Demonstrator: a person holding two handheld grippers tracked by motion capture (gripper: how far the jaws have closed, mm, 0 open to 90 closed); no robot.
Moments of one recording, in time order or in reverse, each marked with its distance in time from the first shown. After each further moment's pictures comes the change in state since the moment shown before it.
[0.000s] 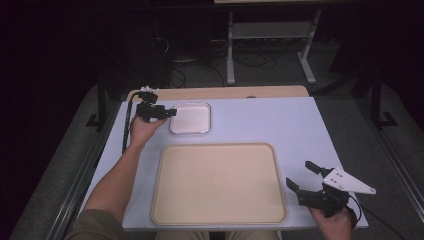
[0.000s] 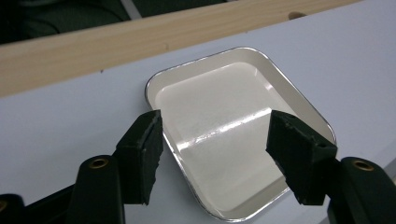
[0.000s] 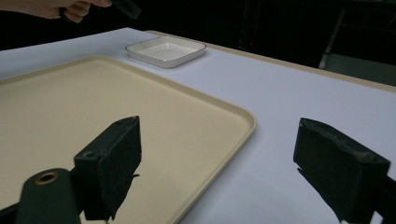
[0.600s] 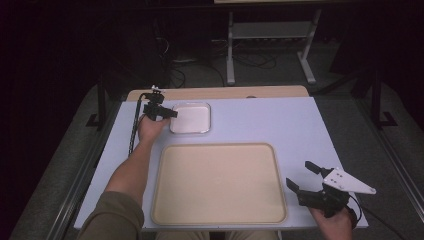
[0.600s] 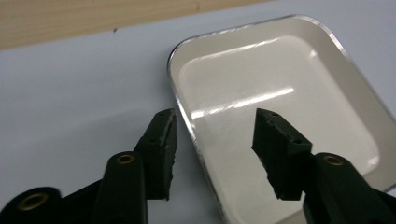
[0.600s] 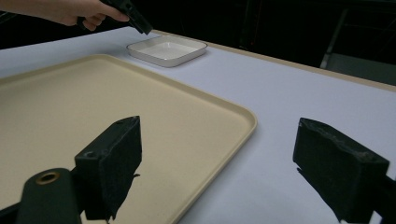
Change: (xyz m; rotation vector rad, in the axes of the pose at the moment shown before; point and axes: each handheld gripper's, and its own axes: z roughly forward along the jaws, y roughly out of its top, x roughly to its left) left arm 0.009 -0.001 0.038 0.146 0.124 -0.082; right arm 0.000 0.000 0.000 0.003 0.006 -0.004
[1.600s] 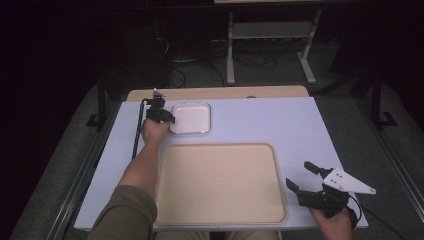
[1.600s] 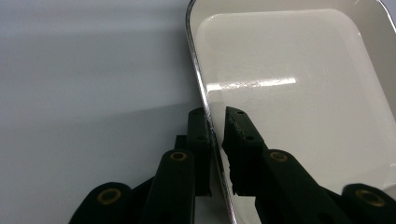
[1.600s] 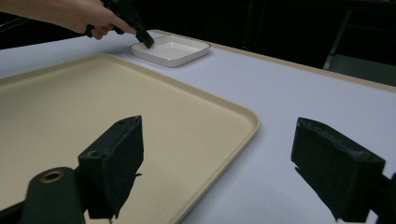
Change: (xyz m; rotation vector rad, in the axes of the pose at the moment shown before) left arm 0.004 -0.006 0.019 0.095 0.000 -0.179; right arm 0.000 0.000 0.000 -0.003 0.011 -0.004
